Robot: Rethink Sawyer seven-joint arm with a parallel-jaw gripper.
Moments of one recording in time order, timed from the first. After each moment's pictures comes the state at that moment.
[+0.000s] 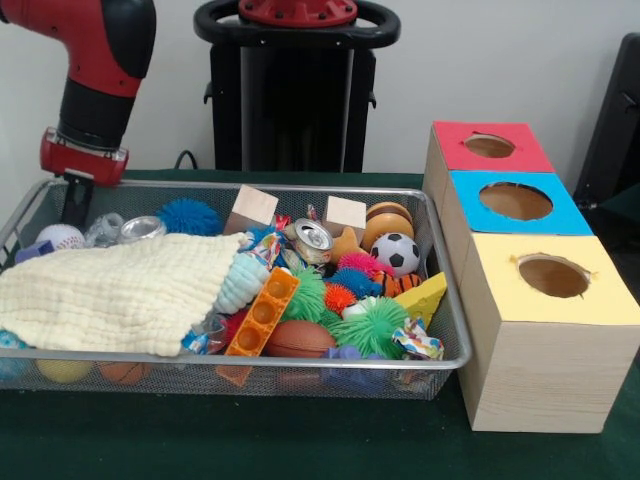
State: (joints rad) arm -0.68 -0.39 -0.20 1.74 -0.65 -0.19 1.59
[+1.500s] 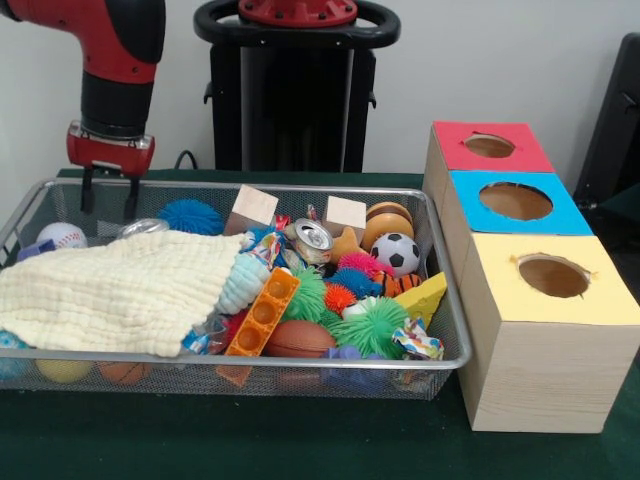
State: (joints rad) arm -0.75 -0.50 -0.07 1.83 -0.65 -0.02 1.59
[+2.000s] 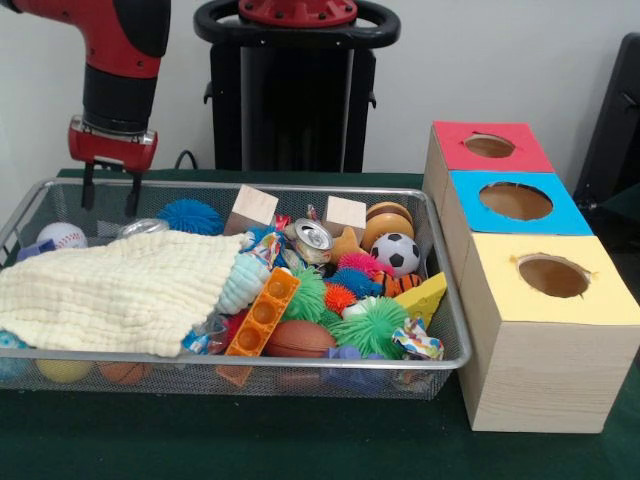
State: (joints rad) arm -0.71 -0.53 -0.07 1.83 -0.65 0.02 1.59
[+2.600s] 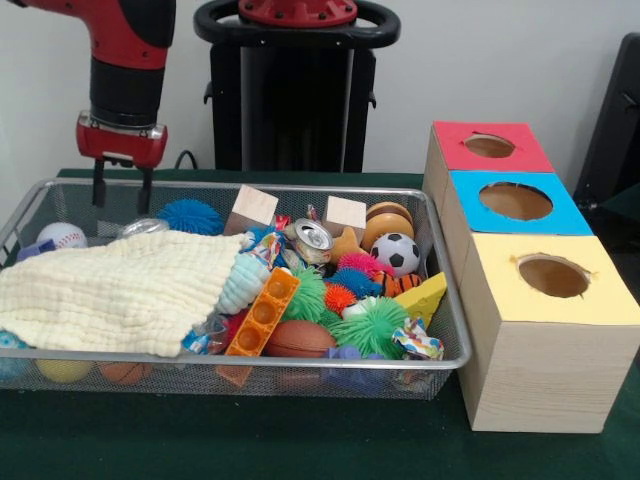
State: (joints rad) arm -0.74 -0.58 0.00 1.87 -0.61 0.05 1.59
